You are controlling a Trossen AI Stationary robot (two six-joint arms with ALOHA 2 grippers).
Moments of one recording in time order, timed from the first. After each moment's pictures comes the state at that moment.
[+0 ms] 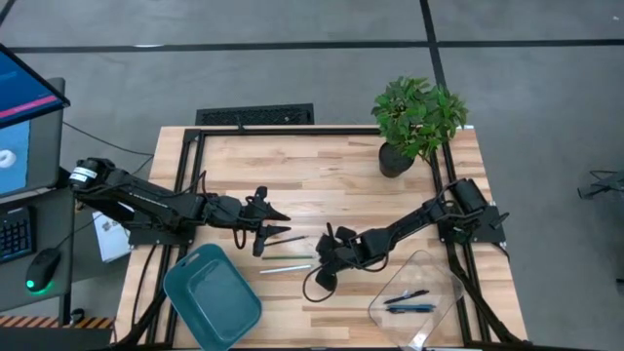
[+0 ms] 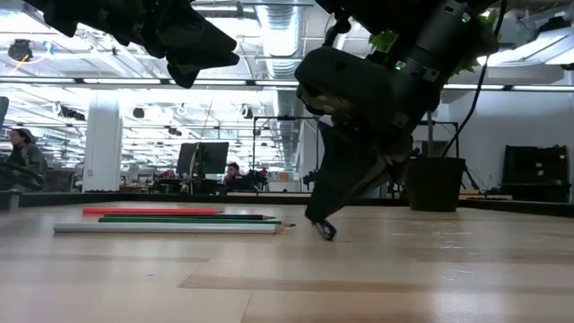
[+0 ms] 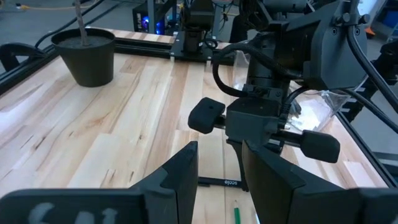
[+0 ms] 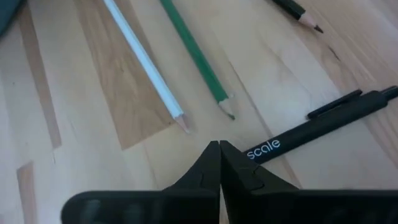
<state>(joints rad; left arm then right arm) -0.20 1.16 0.55 0.33 -0.19 -0.19 0.37 1.97 1.13 -0.16 0.21 0.75</state>
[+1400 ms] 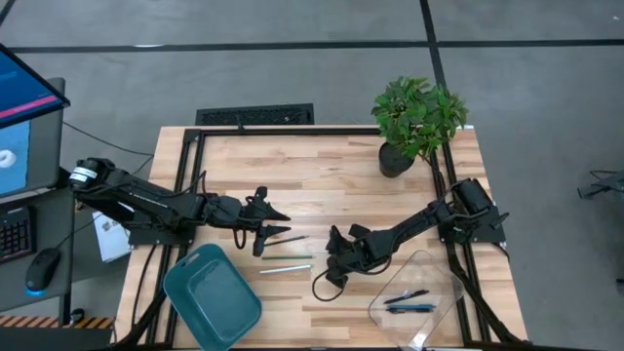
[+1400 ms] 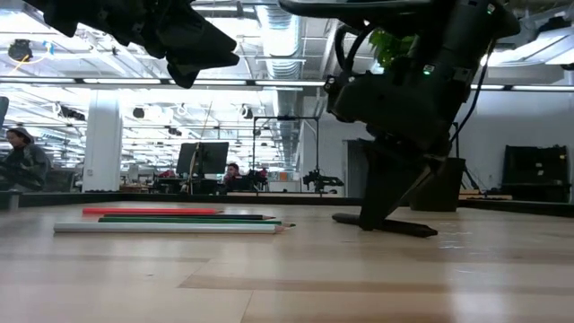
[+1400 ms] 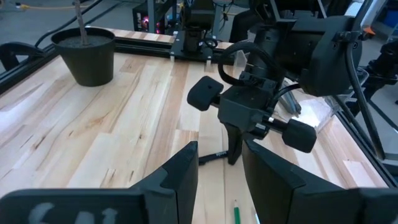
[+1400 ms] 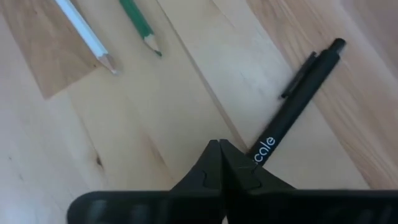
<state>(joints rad) -0.20 1.16 0.55 0.32 -0.19 -0.19 0.40 1.97 1.14 -0.46 0.25 0.84</state>
